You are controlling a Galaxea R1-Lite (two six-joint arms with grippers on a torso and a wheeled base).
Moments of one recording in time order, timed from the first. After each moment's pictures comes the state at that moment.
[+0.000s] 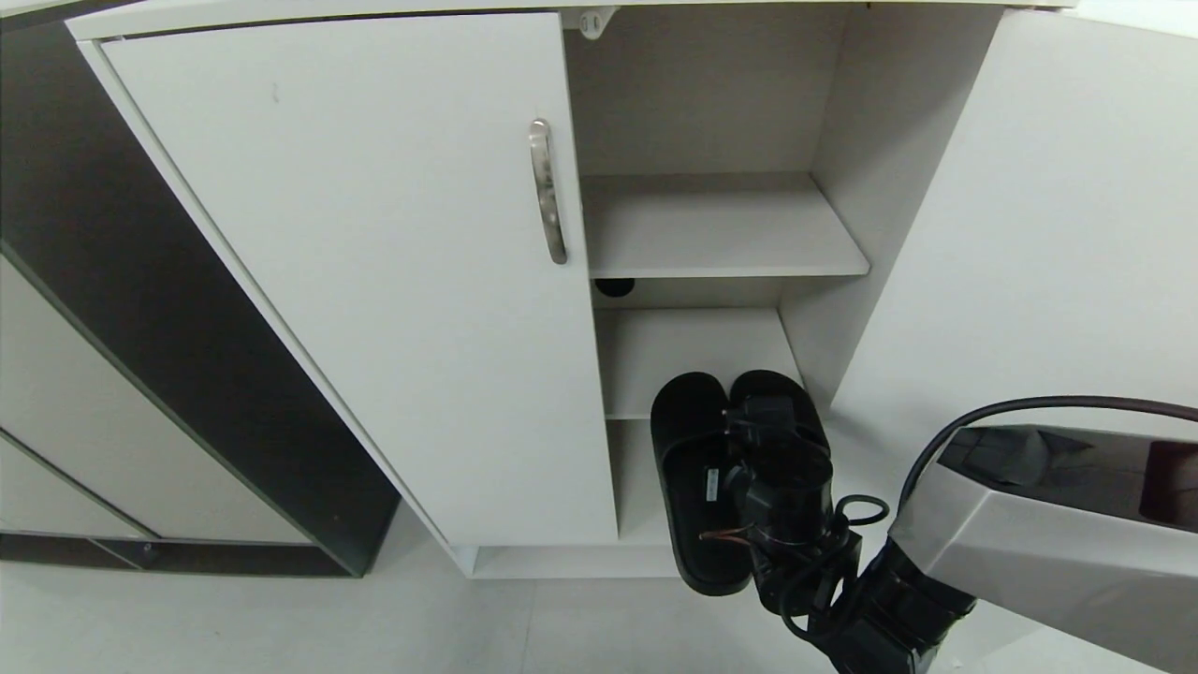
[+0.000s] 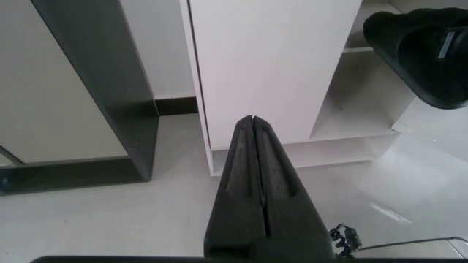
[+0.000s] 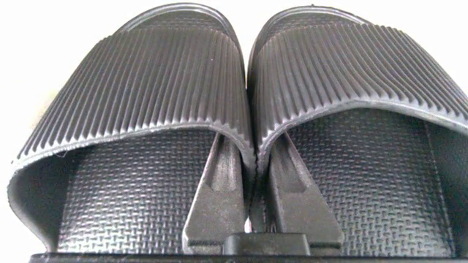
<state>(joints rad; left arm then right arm) 0.00 0.00 0.00 0.00 -0.06 0.03 0.76 2.28 -0.86 -1.36 -0.73 0.07</state>
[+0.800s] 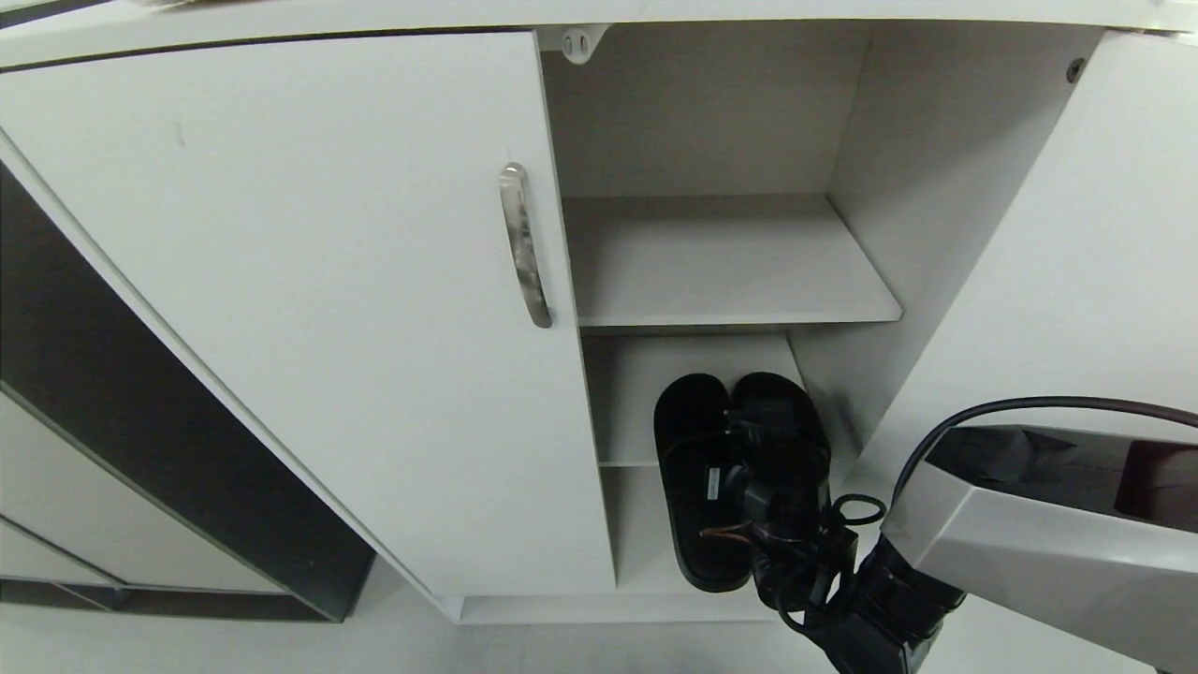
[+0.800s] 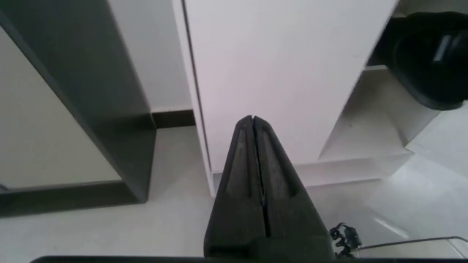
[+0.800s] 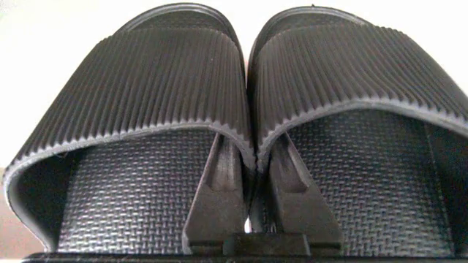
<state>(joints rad) 0.00 0.00 0.00 0.00 -0.06 0.03 0.75 2.30 -0.89 -1.36 -0.73 0.08</state>
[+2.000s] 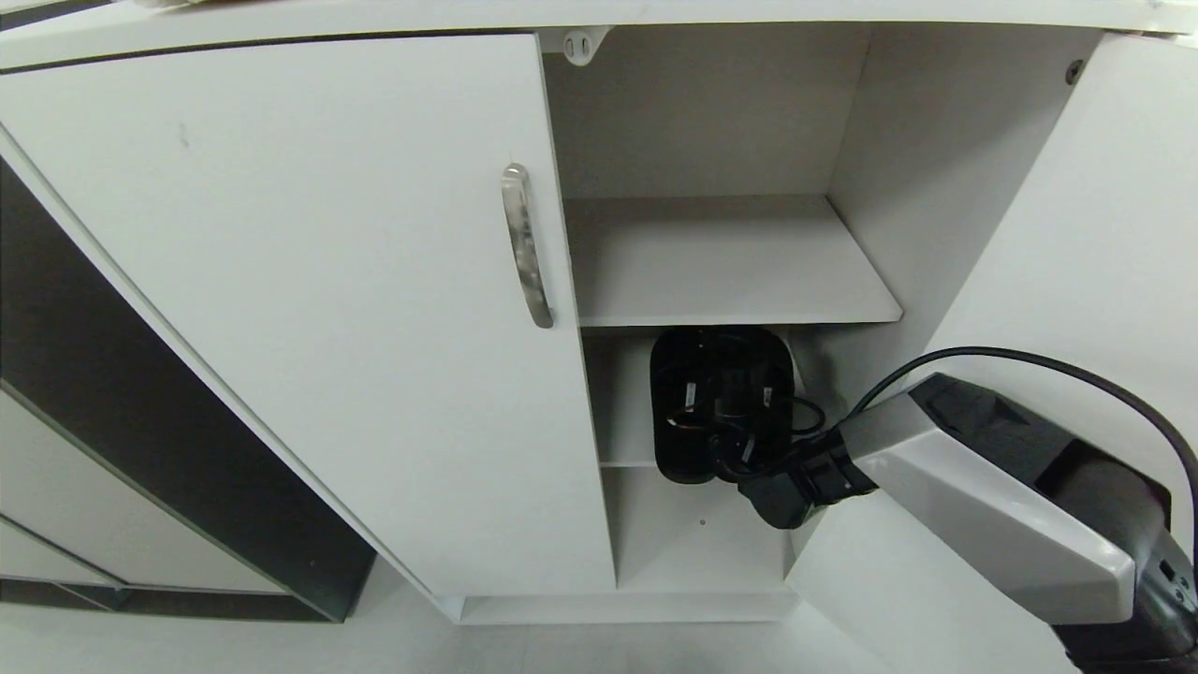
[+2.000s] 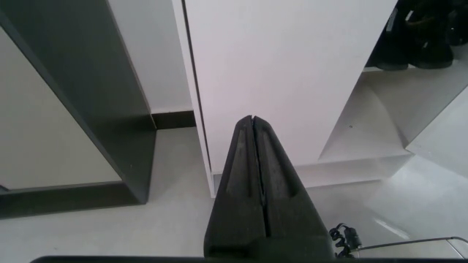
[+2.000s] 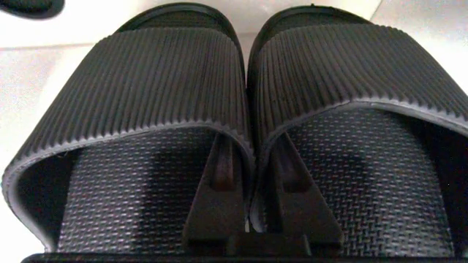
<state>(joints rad) 0.00 0.00 0.00 0.00 -0.06 0.03 0.62 2.49 -1.59 -0.82 -0.70 0.12</state>
